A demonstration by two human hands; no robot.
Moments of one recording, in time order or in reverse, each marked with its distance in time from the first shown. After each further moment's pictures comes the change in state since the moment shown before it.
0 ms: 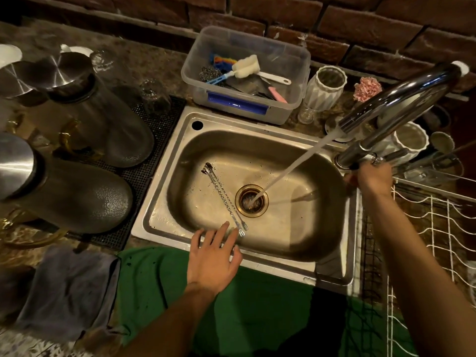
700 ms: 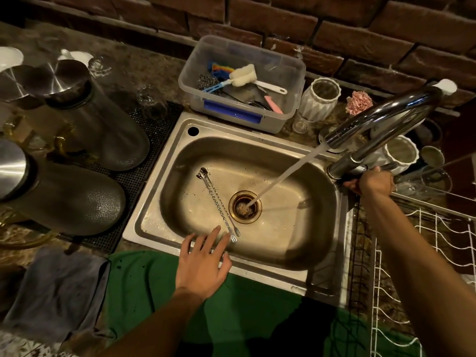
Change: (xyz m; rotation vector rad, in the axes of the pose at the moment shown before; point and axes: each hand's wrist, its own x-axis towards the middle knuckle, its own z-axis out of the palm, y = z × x) left_hand 0.001 0.002 -0.007 -0.004 -0.038 -0.009; right_hand 0.054 -0.005 -0.006 0.045 0.033 0.160
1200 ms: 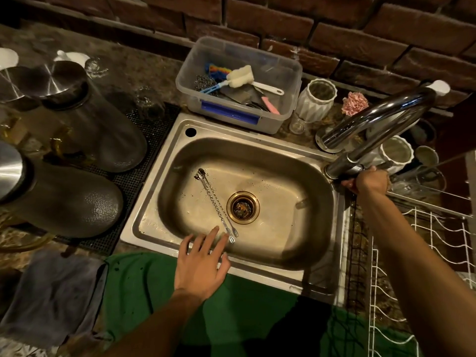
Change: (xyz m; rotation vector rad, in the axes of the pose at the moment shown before) left_hand 0.001 -0.002 0.002 -0.007 -0.025 -0.006; right_hand -0.018 -0.010 -0.003 -0.057 0.002 -0.045
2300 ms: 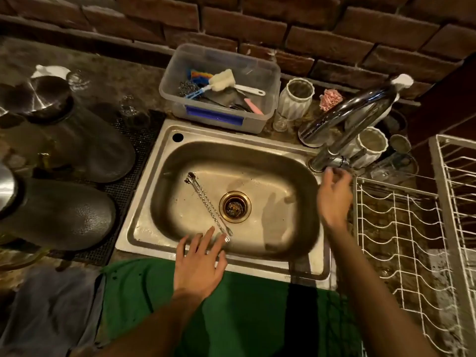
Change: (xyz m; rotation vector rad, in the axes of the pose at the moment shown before) left_hand -0.001 0.002 -0.002 0.029 -0.018 0.027; right_hand -0.106 0.044 0.002 -0.096 0.034 -0.471
